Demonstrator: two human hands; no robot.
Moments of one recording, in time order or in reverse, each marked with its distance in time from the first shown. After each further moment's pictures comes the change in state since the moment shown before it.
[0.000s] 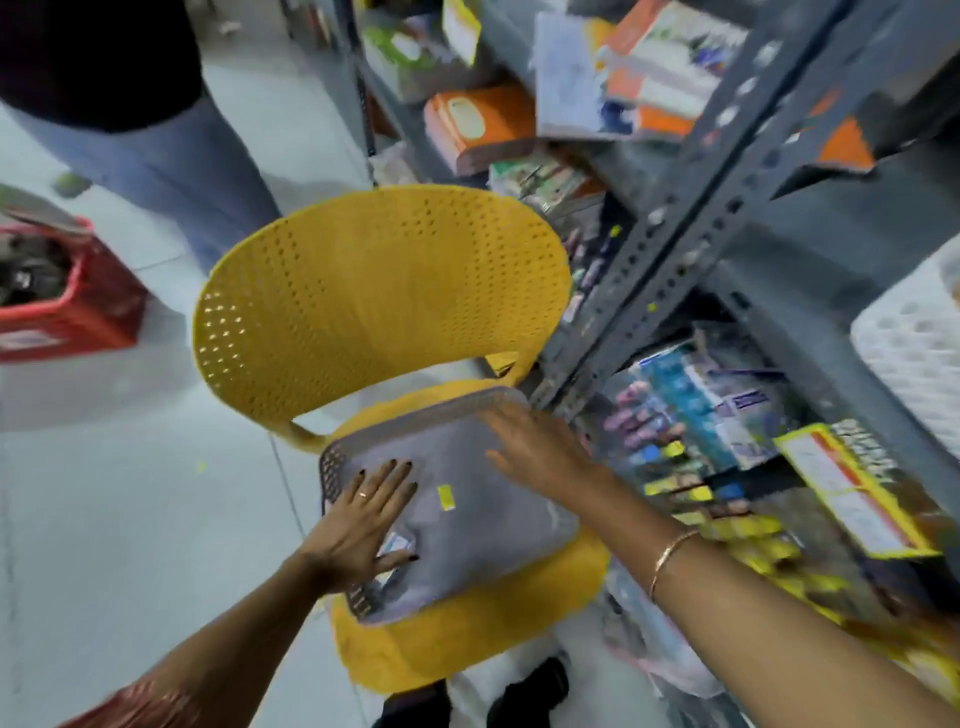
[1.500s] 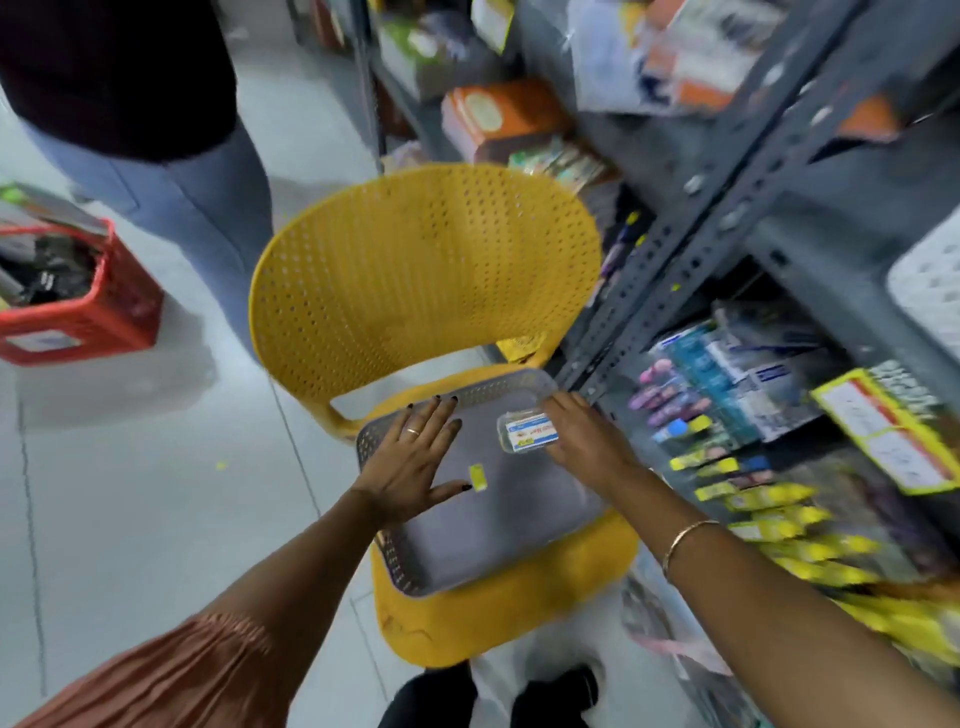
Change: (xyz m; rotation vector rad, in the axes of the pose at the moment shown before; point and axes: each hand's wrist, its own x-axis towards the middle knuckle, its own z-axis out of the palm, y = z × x) left_hand 0.012 -0.001 -0.039 0.086 0.208 -0.020; right_hand -0.009 0.009 0.056 0.022 0.122 0.126
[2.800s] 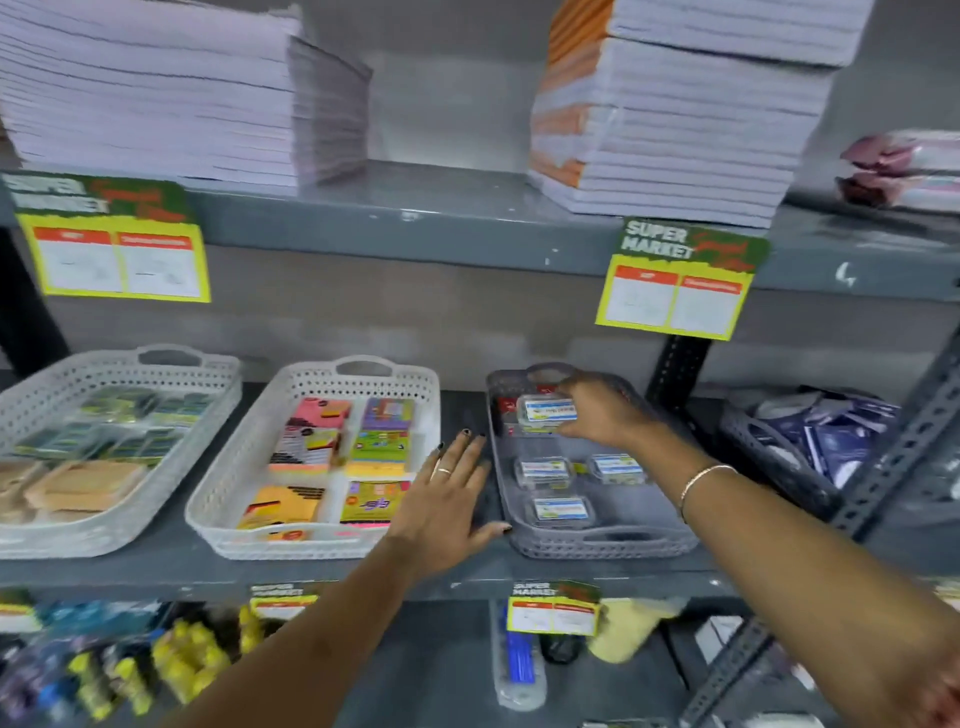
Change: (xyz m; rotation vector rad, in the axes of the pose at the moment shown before) left_hand 0.045 0.737 -0.205 0.044 0.298 1.013; right_hand -0.738 0.299 -0.235 0.010 0.524 1.082
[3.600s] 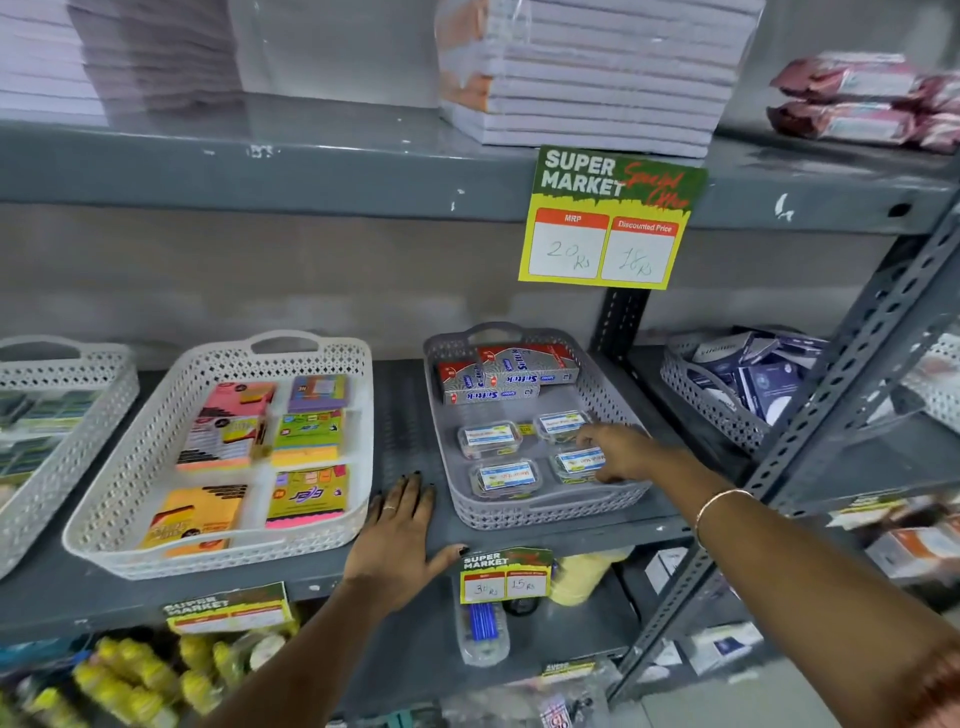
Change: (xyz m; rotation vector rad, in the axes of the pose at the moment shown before) left_hand -0.016 0.023 0.072 -0.153 -0.241 -0.111; right_hand -0.068 0.101 0.058 -0.056 -0.296 0.239
